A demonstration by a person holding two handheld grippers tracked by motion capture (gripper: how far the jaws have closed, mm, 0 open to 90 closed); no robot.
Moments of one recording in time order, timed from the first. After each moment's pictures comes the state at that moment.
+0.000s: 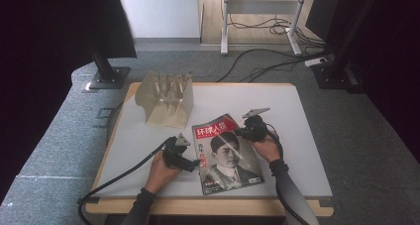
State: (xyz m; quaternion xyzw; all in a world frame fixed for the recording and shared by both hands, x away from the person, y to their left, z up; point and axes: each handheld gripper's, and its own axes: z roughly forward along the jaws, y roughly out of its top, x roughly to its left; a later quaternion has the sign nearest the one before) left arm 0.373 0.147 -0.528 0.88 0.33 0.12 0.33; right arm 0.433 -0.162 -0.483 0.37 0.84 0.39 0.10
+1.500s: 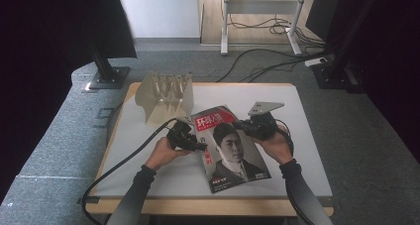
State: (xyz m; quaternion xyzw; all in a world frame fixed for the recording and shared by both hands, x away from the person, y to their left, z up) left arm 0.420 0.135 -0.472 0.88 0.29 -0.06 0.38; right arm 0.381 -0.163 -0.391 0.26 0.83 0.47 0.14
